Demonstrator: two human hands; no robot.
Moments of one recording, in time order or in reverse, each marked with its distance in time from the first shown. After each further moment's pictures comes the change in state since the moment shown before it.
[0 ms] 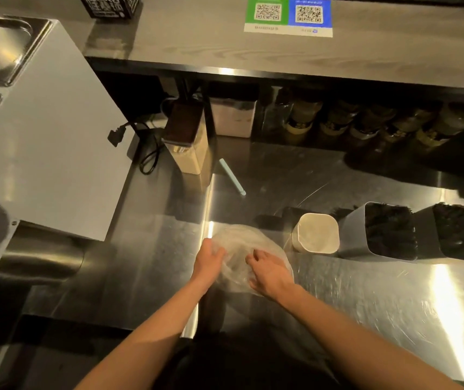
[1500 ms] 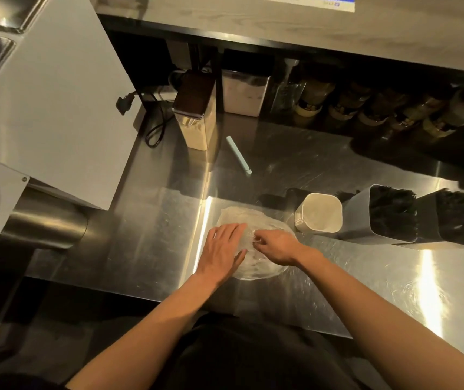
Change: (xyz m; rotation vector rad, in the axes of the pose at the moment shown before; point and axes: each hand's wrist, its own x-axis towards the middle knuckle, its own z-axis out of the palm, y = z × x) left_hand -0.034 -0.035 0.006 0.810 0.106 0.839; right_hand -0.012 -0.004 -0.044 0.266 -0.095 0.033
